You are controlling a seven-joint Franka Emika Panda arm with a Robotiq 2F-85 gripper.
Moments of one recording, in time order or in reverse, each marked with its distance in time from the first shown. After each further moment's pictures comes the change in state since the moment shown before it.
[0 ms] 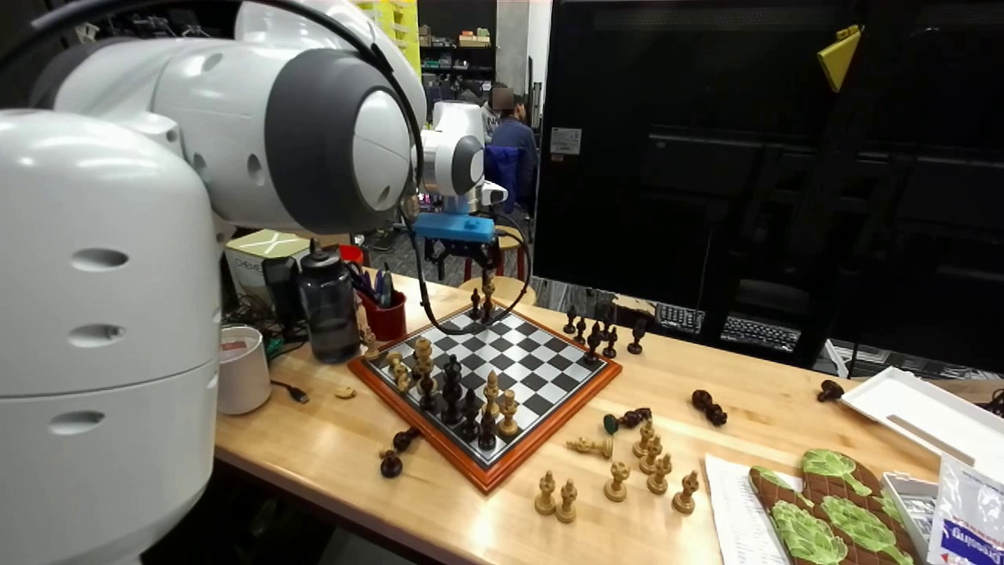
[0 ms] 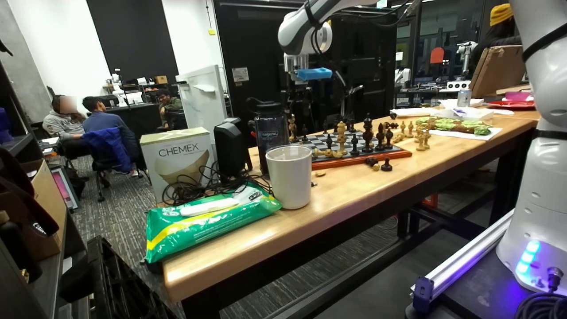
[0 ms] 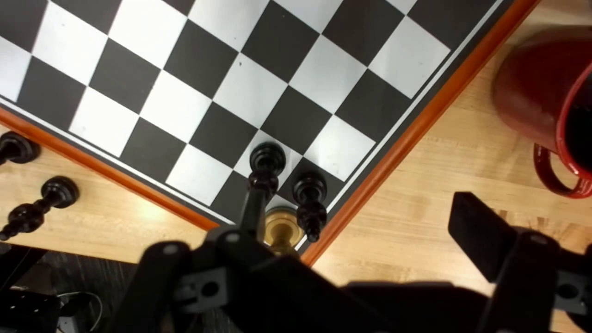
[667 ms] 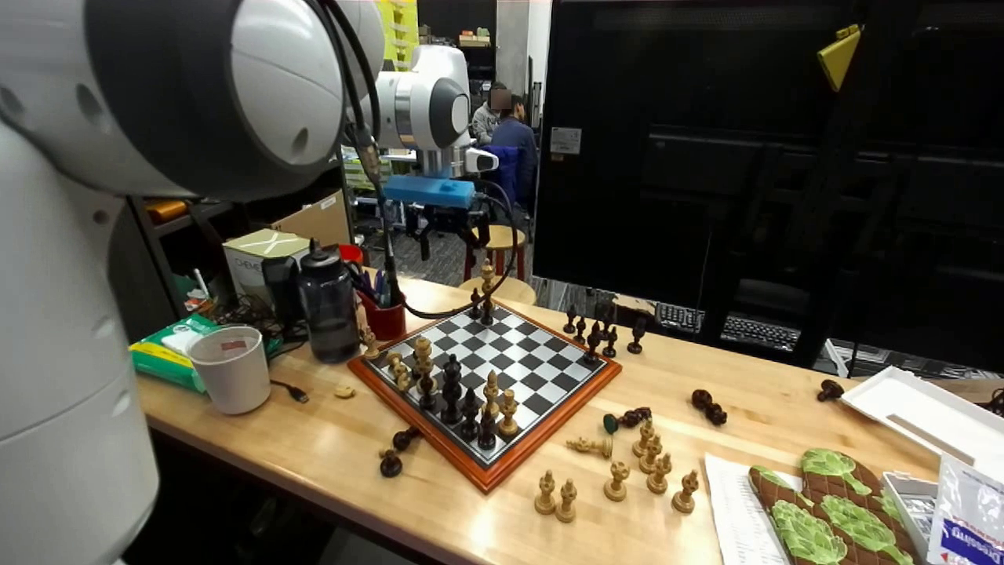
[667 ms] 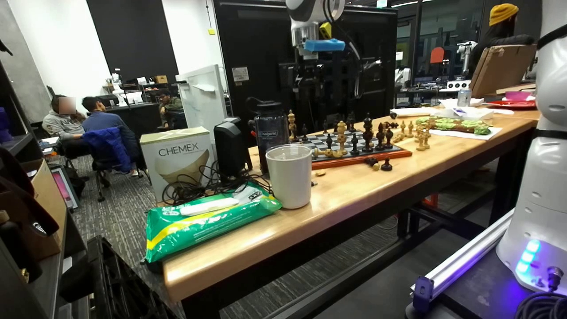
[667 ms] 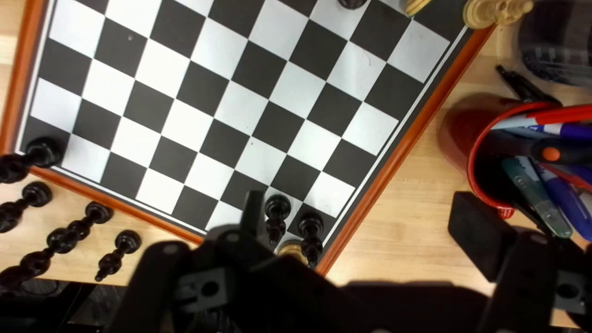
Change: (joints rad) arm 0.009 -0.226 0.000 -0.125 0.000 -0.153 0.112
